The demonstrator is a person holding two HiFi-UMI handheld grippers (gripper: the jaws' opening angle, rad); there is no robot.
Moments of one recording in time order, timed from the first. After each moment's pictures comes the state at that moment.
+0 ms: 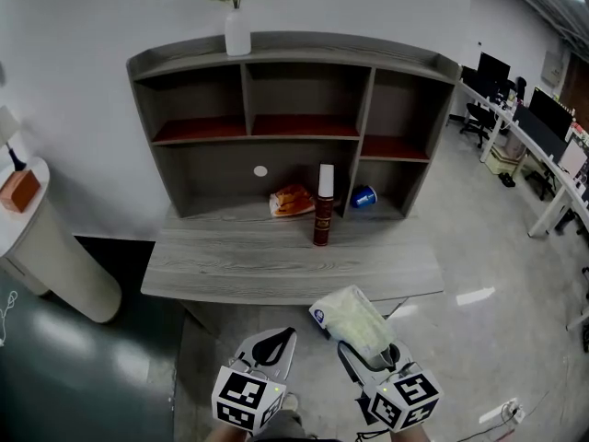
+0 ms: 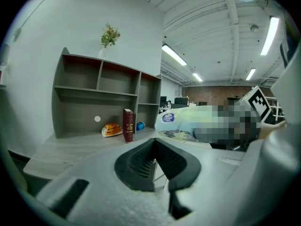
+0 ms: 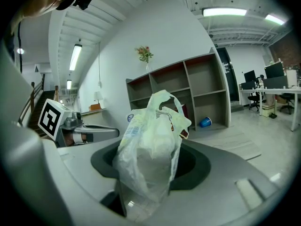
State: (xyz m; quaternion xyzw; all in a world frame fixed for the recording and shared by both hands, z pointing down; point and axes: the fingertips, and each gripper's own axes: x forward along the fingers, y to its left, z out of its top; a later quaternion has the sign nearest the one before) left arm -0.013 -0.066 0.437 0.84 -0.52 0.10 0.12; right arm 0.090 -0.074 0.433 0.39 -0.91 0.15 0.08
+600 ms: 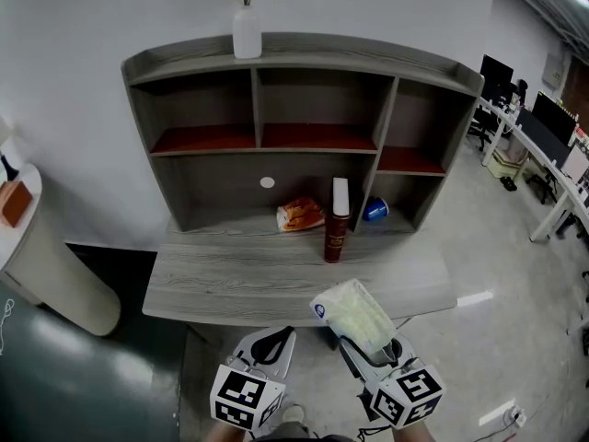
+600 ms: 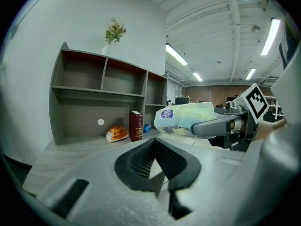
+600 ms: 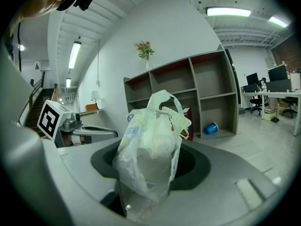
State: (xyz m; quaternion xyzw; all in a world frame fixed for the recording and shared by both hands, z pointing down) left arm -0.064 -0.128 0.434 0.84 -0.51 0.10 0.11; right arm 0.040 -0.140 0.423 0.39 -0.91 0.14 0.08
